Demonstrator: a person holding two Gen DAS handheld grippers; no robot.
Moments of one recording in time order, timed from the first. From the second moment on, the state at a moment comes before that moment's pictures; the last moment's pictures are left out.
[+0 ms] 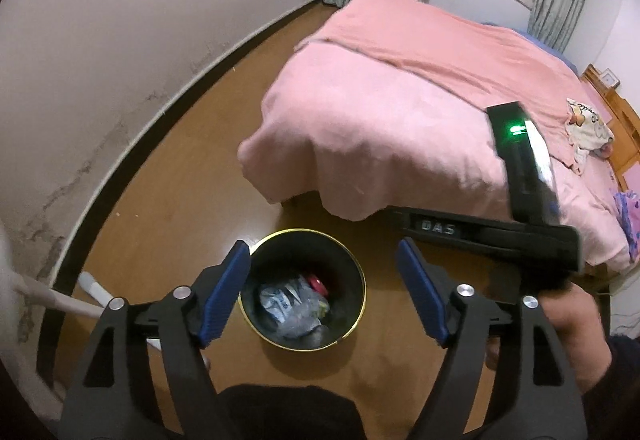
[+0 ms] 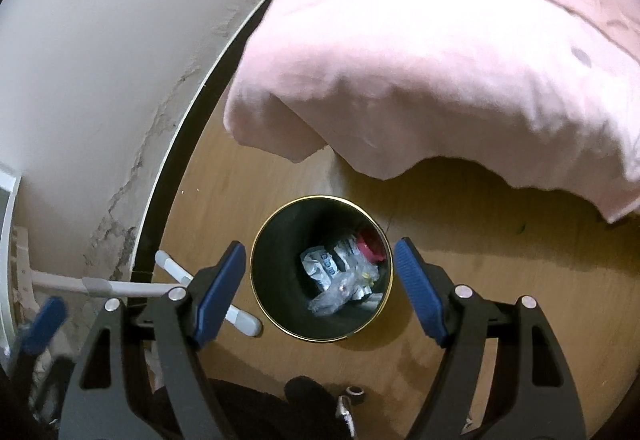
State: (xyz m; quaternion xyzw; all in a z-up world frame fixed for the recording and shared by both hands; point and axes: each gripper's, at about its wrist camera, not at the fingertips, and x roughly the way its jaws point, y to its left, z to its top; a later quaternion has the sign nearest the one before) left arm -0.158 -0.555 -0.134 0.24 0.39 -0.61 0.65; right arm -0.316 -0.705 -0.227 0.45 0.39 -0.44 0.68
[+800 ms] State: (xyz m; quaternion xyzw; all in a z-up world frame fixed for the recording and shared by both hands) left arm 0.099 -0.065 -0.020 0.10 0.35 -0.18 0.91; right arm -0.013 -0.317 -0.035 0.12 0.40 0.05 0.91
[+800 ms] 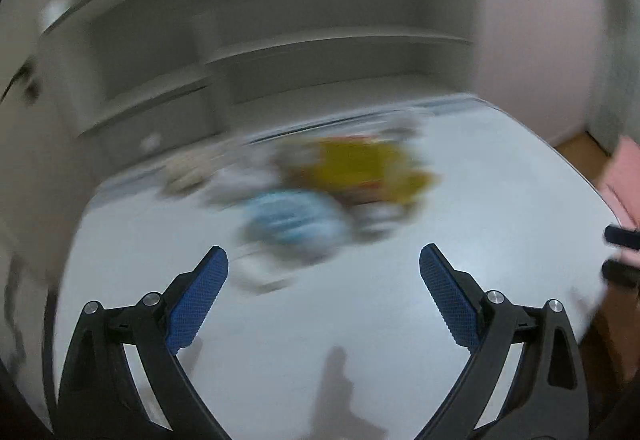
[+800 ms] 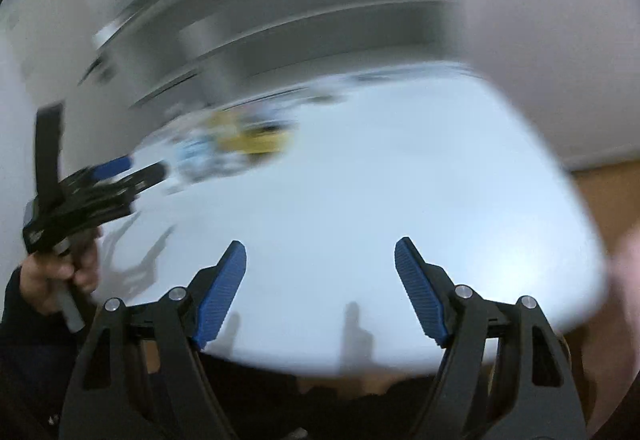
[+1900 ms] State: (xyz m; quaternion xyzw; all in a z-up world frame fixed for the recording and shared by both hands) left arm 0.132 -0.016 -0.065 0.06 0.42 -0.12 0.90; right arm 0.161 -0.169 -0.035 0.05 0.43 0.13 0.89
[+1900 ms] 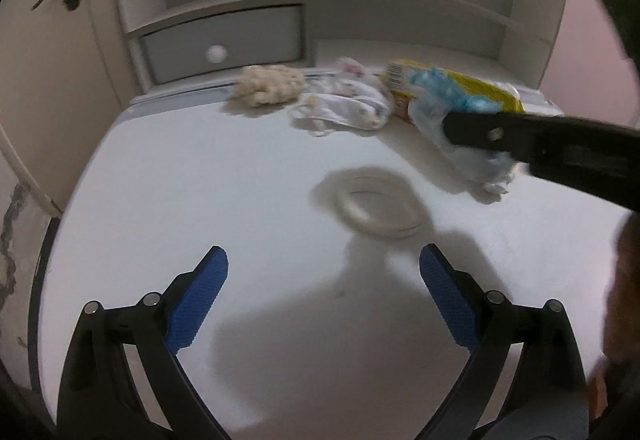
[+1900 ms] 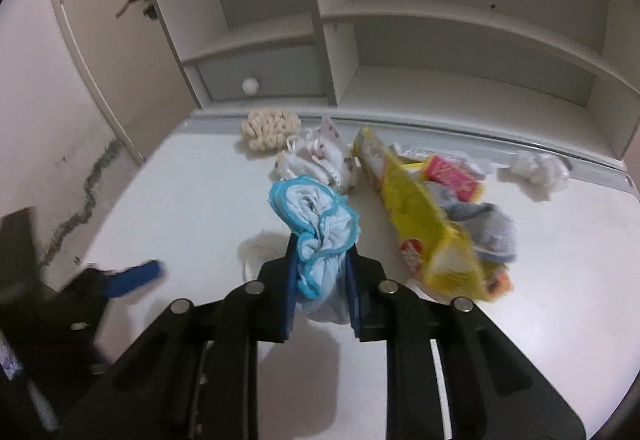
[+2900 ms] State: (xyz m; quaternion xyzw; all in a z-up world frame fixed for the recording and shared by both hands) left arm 0.125 -0.114 -0.027 0.08 0.39 -0.17 0.90; right arm -0.073 -0.463 -0.034 0.19 0.36 -0.16 0.90
